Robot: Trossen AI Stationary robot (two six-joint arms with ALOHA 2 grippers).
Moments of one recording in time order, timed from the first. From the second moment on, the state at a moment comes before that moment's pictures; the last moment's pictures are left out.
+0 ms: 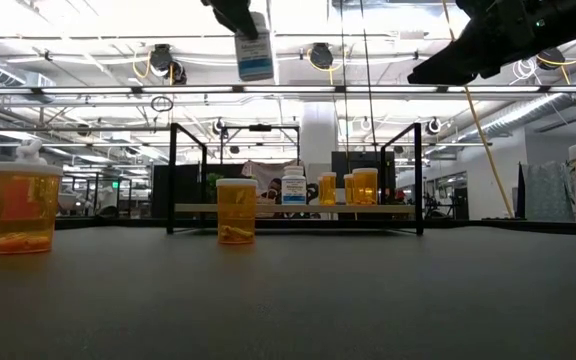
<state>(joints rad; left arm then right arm) 0.09 1.60 1.73 -1.05 -0.14 0.21 0.05 0.70 0.41 0.01 0.28 -0.09</state>
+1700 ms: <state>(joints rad) 0.54 2.11 2.06 -1.03 0.30 0.58 0.05 0.70 0.41 -0.04 0.28 -0.09</state>
